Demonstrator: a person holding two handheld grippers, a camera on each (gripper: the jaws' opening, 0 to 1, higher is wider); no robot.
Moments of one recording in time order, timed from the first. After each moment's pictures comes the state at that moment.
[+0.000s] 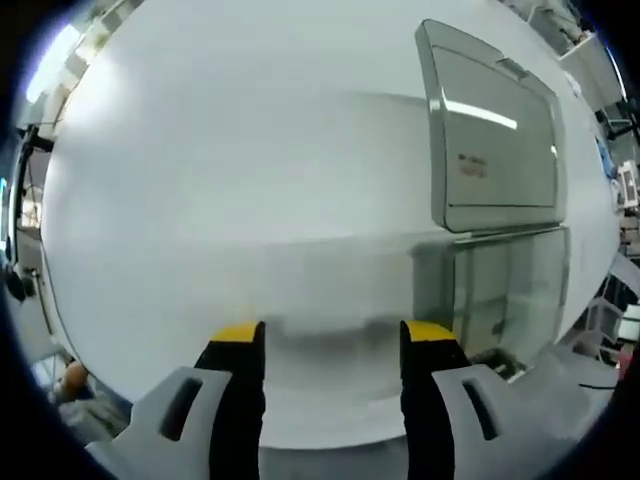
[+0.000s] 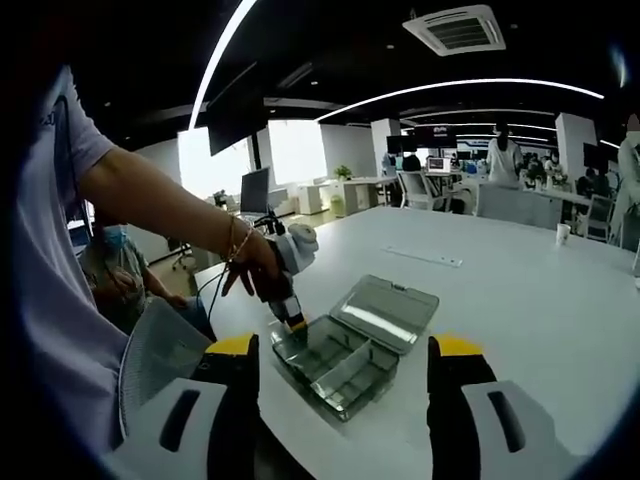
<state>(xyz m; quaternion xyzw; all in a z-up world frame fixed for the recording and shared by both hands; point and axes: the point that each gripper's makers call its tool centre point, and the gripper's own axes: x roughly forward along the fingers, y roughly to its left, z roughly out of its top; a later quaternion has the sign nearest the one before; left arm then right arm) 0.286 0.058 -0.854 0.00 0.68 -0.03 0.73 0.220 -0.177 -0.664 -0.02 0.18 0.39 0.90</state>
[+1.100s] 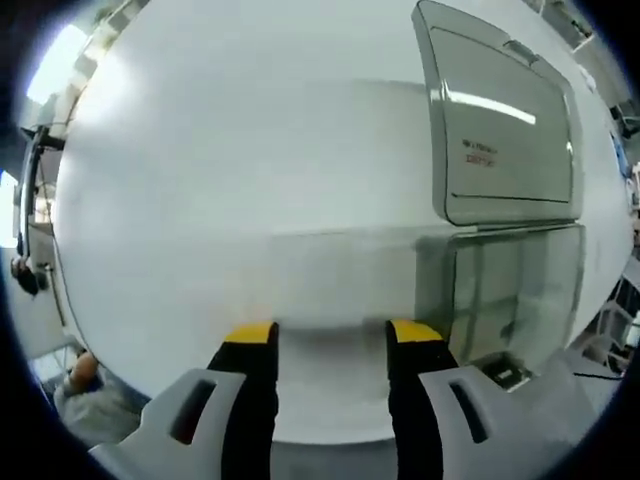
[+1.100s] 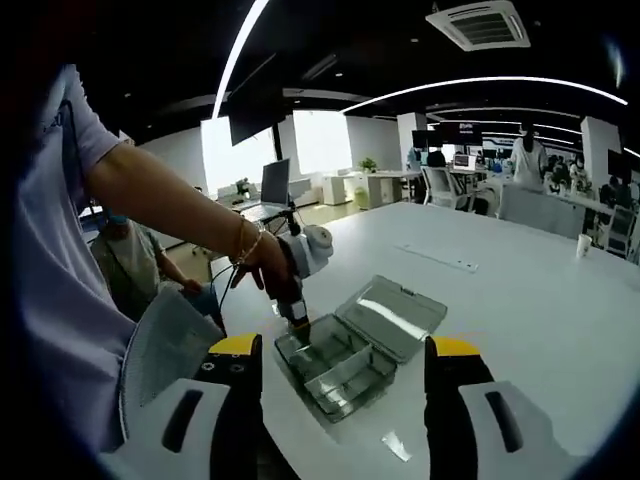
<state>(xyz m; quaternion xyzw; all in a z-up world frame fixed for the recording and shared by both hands) 0.280 0.054 -0.859 0.02 0.69 0.00 0.72 0.238 -0.182 -0.662 -0.06 0.19 0.45 0.87</state>
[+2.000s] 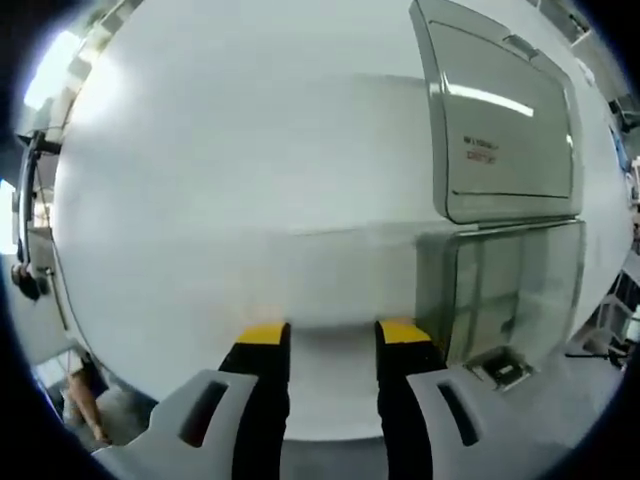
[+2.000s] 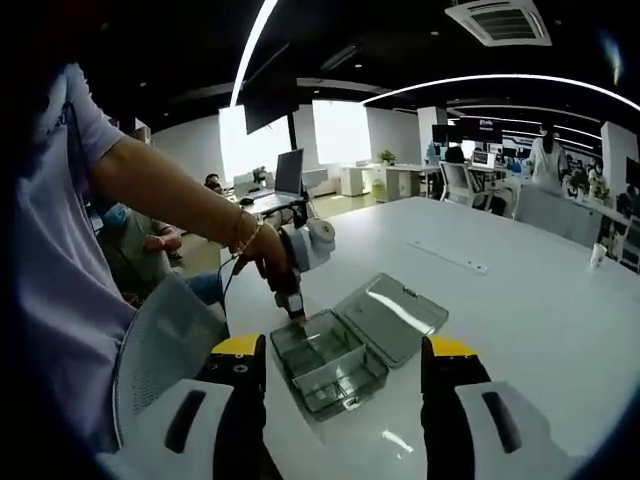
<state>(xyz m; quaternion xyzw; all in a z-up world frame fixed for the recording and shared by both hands) 0.279 0.054 -0.860 0.03 0.70 -0.01 0.71 0.253 -0.184 -0.668 -0.07 0.20 0.48 0.85</state>
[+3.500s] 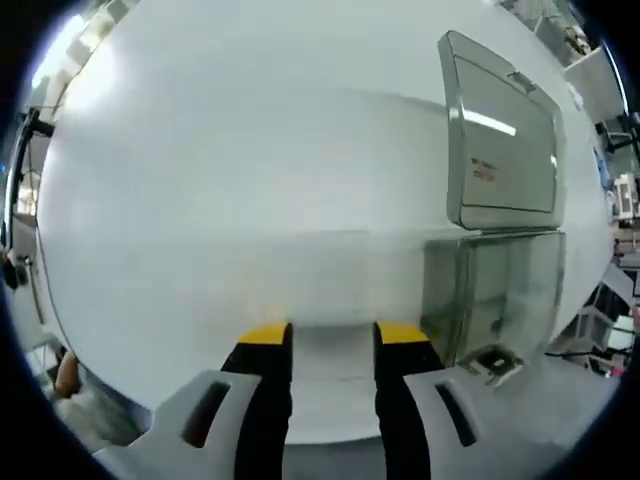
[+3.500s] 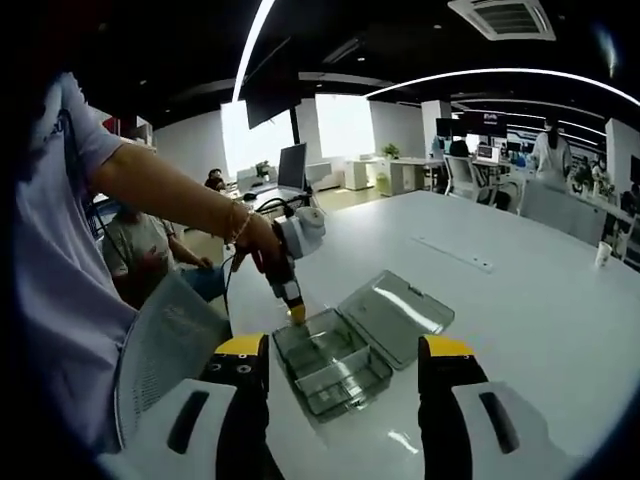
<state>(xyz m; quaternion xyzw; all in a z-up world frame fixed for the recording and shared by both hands) 0.279 0.069 -0.855 -0.04 0.68 -0.03 0.73 0.254 -0.174 -0.668 -0.07 0.21 0.49 0.84</state>
